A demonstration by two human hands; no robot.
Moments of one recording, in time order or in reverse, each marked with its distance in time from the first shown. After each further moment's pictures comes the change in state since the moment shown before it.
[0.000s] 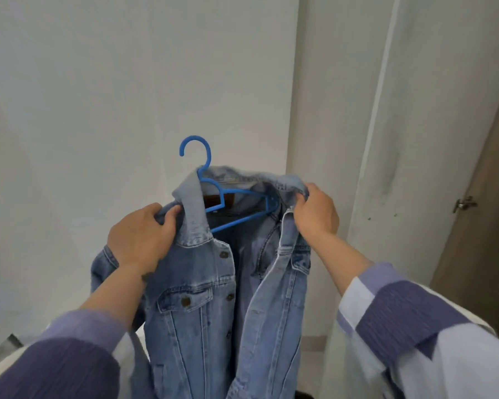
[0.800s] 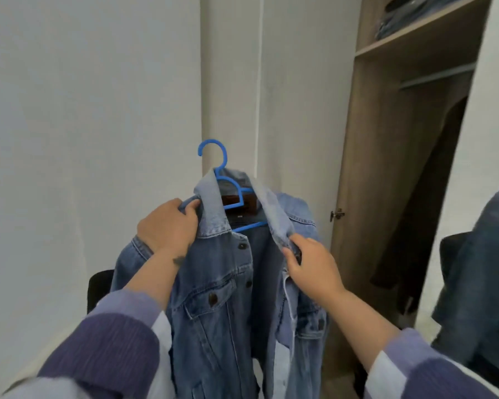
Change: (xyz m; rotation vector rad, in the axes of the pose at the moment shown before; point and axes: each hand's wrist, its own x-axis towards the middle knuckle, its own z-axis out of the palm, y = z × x) left_hand -0.052 0.214 -0.037 -0.312 -0.096 0.042; right_hand -0.092 0.110 -0.212 -0.232 -0.077 -0.261
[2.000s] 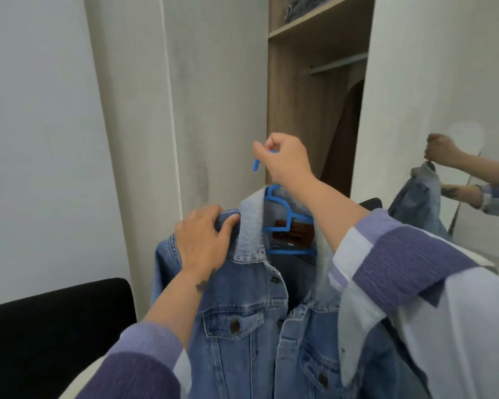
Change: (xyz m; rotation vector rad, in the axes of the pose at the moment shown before) left_hand -0.081 0.120 0.083 -0.400 -0.158 0.467; right_hand 0.104 0.018 -0.111 0.324 0.363 0.218
